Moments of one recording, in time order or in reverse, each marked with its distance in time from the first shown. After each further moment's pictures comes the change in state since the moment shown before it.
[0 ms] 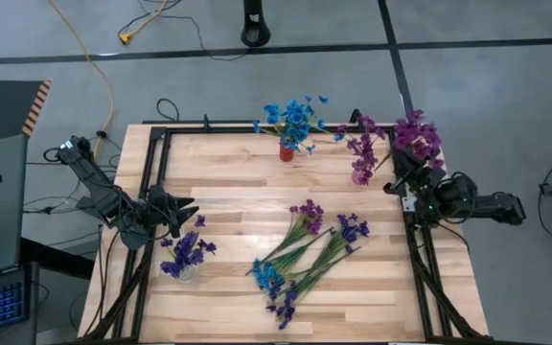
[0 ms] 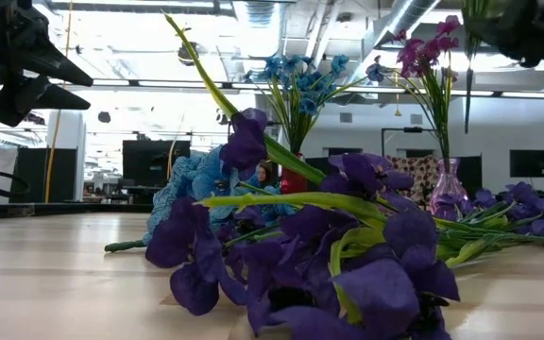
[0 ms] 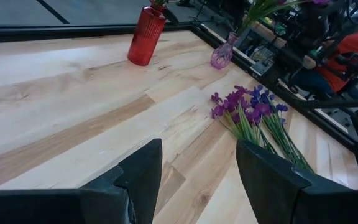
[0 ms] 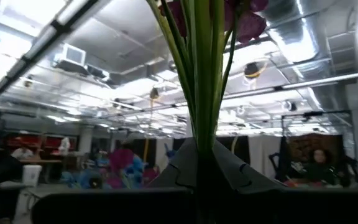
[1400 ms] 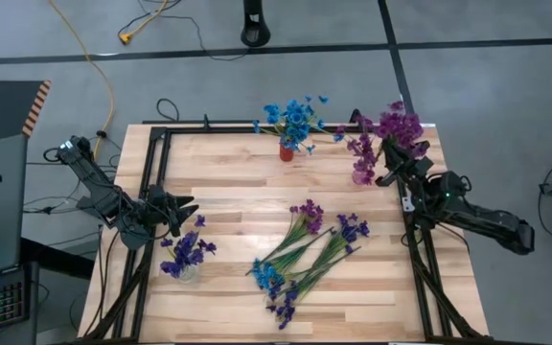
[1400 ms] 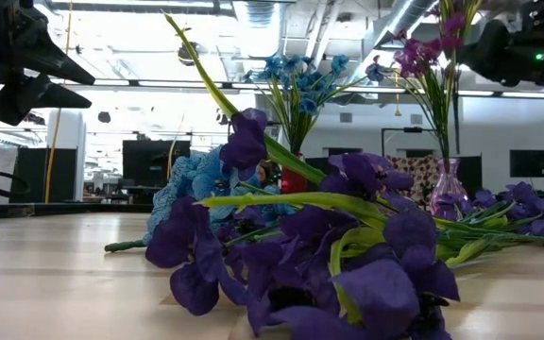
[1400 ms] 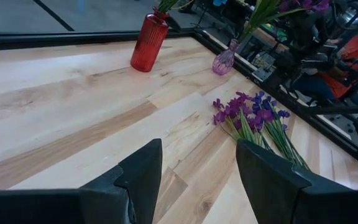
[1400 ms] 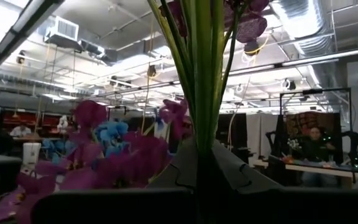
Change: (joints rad) left arm 0.000 0.000 0.000 0.000 -0.027 0.000; right arm -0.393 0.101 -0.002 -0.133 -0.288 0.309
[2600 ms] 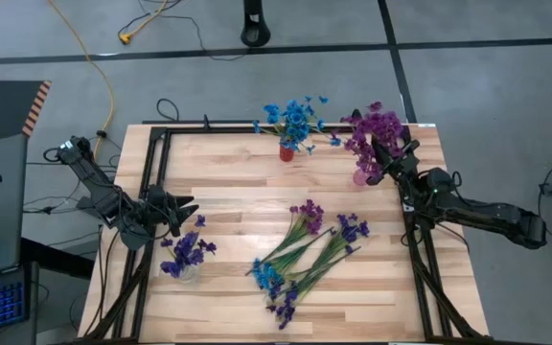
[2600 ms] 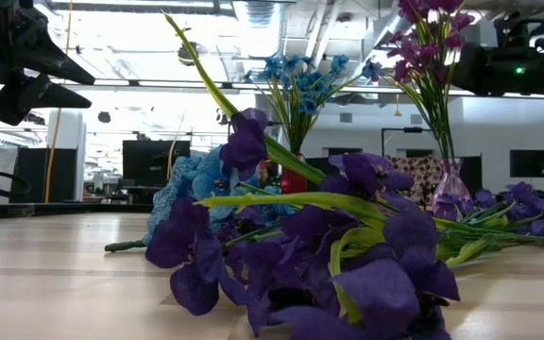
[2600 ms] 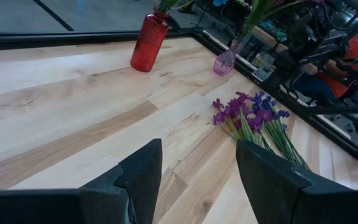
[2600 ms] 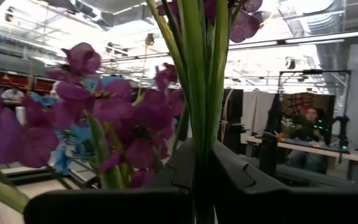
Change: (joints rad) left arm 0.000 0.000 0.000 0.000 0.000 0.000; right arm -0.010 0.232 -0.001 0.099 0.028 -0.011
